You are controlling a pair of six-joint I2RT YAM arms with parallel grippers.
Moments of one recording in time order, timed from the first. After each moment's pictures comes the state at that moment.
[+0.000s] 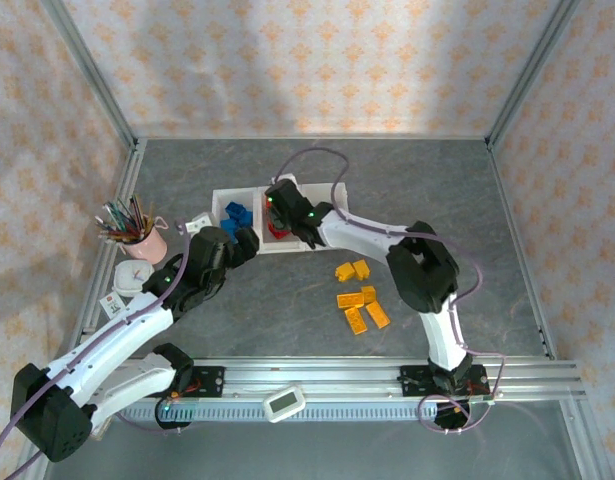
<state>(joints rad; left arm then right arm) -0.51 0.92 0.67 -0.42 -0.33 -0.90 0.82 2.08 1.61 -0.30 0.29 0.36</state>
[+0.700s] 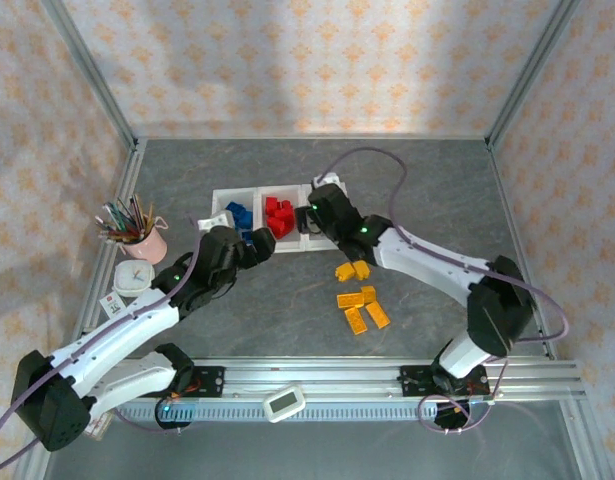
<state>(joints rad) -0.61 0.98 0.69 -0.34 -0.25 -0.89 0.80 1.55 1.18 -0.31 0.34 0.40</state>
